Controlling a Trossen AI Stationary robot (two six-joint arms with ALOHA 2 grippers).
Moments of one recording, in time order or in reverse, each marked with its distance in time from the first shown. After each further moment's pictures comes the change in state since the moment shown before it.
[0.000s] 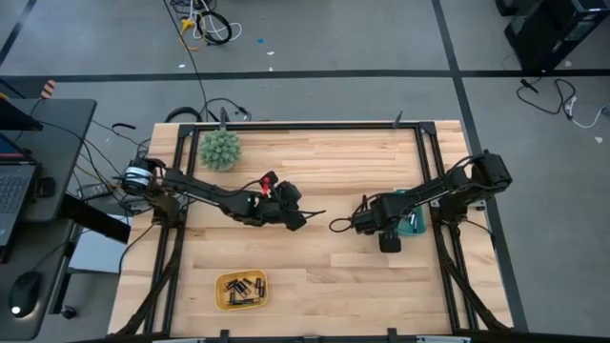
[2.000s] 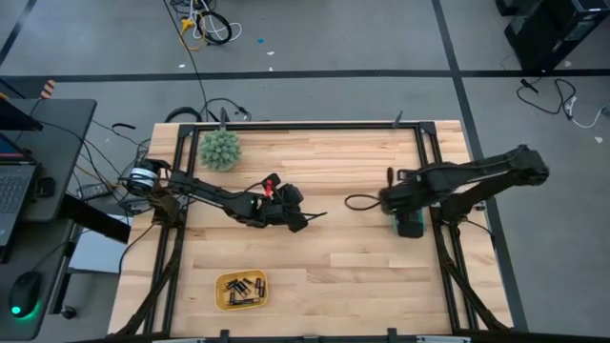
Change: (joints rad) left arm 0.000 0.045 0.000 0.030 0.000 0.018; right arm 0.011 -0.367 0.321 -0.459 0.066 0.056
